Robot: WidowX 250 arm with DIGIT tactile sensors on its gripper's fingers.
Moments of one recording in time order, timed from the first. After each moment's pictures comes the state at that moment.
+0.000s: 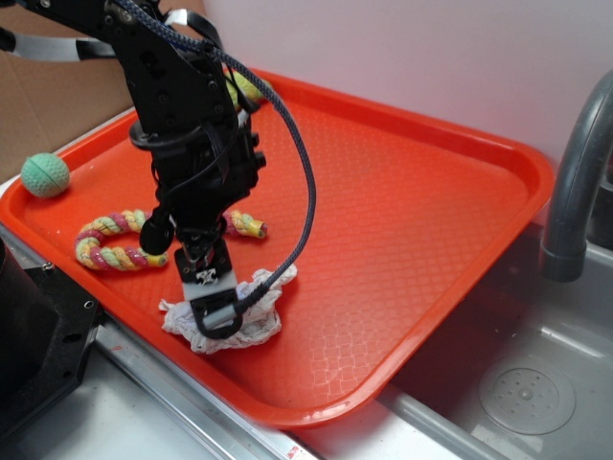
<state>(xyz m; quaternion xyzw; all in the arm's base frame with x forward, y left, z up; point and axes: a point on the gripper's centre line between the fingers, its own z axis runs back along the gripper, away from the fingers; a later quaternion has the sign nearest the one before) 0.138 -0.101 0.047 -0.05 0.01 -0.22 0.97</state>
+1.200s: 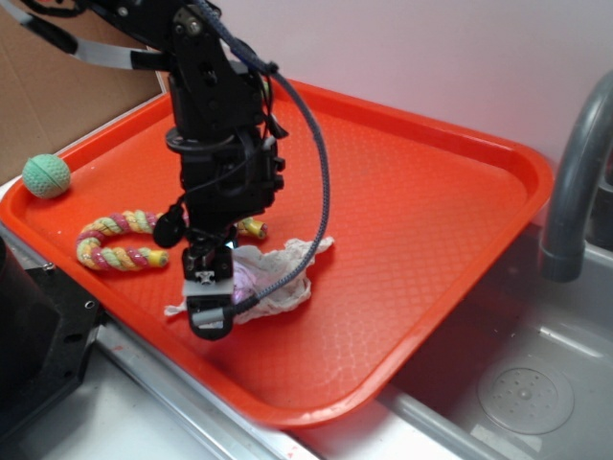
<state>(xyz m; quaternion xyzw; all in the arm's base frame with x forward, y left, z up) 0.148 -0.093 0.031 -0.06 0.07 -0.32 0.94</state>
